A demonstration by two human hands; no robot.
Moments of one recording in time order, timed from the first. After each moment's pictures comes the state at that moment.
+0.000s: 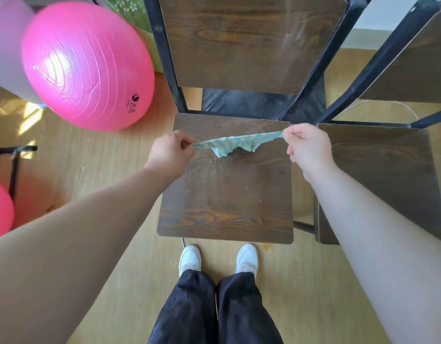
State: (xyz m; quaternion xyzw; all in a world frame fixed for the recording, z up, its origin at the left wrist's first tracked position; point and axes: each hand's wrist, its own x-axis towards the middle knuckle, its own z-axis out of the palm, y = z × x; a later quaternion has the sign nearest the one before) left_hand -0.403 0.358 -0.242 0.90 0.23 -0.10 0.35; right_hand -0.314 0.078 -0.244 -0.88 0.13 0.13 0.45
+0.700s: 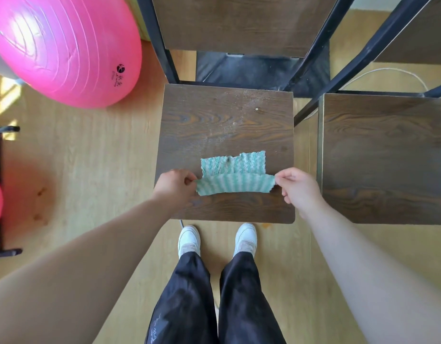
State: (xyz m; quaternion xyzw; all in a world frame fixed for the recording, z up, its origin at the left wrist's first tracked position) left_hand -0.493 0.327 -0.320 0.89 0.23 -0.26 0.31; right_hand -0.427 0.035 -0.318 -0.83 0.21 0.30 0.43
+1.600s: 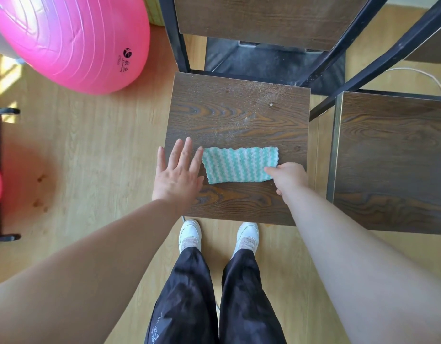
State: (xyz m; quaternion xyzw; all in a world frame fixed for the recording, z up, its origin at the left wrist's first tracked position) left_hand -0.507 0.335 -0.353 0.98 0.04 -0.19 -0.03; right_hand -0.403 0.094 -0.348 -0.85 0.28 0.31 0.31
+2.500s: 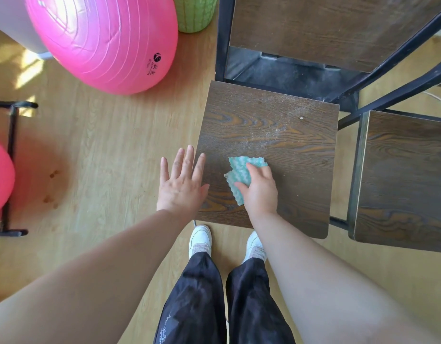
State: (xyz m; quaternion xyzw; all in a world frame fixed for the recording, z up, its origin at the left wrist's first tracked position) left_hand -0.537 0.392 -0.354 0.98 0.10 -0.18 0.02; right_hand -0.466 0.212 -0.361 -0.95 -0.01 0.23 0.20
